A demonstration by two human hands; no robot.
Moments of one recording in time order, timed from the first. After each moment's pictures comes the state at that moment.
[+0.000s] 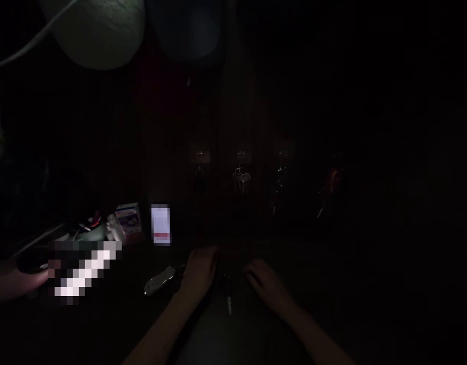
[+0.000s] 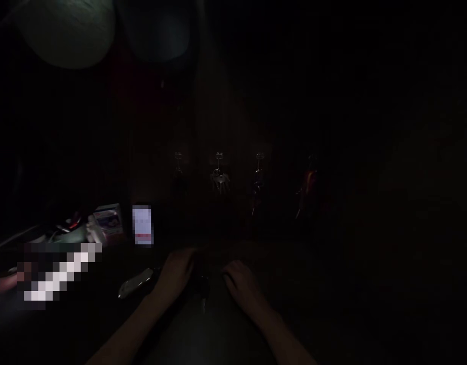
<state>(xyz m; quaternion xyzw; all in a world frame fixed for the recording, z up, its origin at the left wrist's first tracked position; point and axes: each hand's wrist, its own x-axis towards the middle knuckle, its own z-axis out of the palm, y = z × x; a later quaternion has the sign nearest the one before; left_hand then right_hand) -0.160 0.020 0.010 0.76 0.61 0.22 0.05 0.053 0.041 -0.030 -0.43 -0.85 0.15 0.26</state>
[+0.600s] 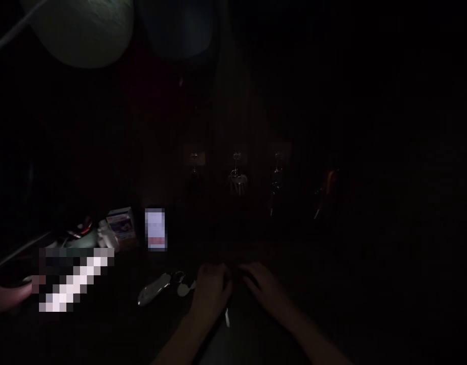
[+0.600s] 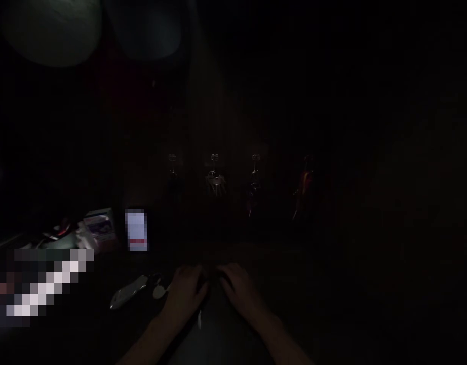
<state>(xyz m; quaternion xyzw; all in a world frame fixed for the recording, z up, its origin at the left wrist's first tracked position) -0.125 0.010 -0.010 0.76 0.60 0.25 0.07 0.055 0.043 -0.033 -0.43 -0.84 0.17 0.28</state>
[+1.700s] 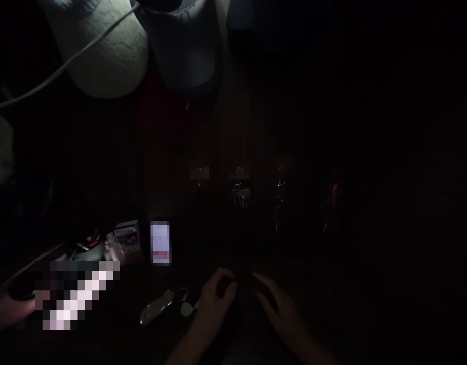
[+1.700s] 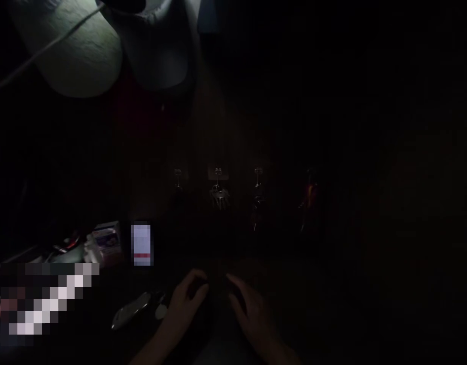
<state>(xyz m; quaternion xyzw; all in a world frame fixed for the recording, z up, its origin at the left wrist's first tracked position) -0.127 0.009 0.019 0.64 0.52 0.49 0.29 0.061 0.034 -0.027 -0.42 -0.79 0.14 0.42</state>
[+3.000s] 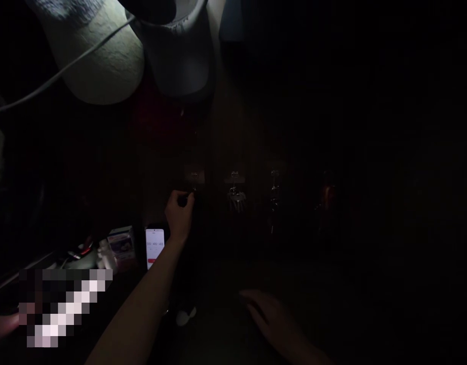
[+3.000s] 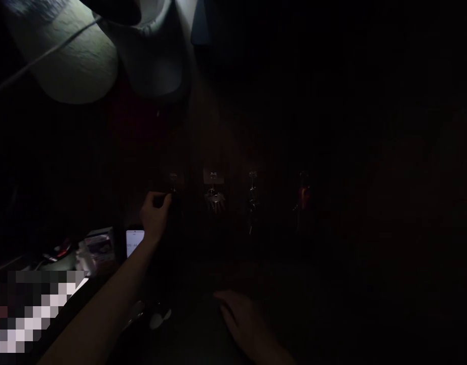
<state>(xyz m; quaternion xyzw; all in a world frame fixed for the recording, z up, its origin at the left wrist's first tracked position) -0.185 0.112 0.150 0.49 0.52 0.69 -0.06 0.058 0.033 -0.024 -0.41 -0.84 0.19 0.29</state>
